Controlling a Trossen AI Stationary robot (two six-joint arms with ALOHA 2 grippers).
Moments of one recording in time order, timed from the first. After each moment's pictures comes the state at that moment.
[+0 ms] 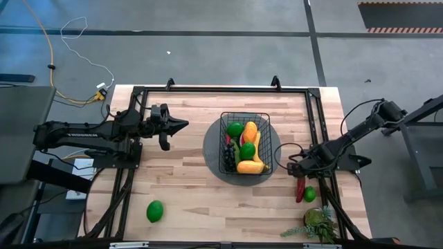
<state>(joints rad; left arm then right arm) 0.22 0.69 0.46 0.23 -0.08 -0.32 0.52 0.97 0.38 -0.80 -0.16 2.15</state>
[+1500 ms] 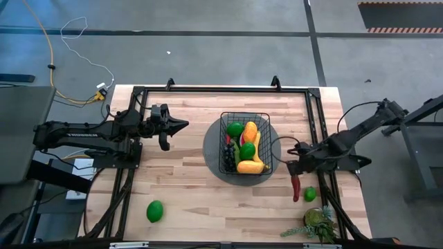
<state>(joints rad) 0.22 0.69 0.46 0.23 -0.07 -0.33 0.52 0.81 0.58 -0.87 0.04 1.75</state>
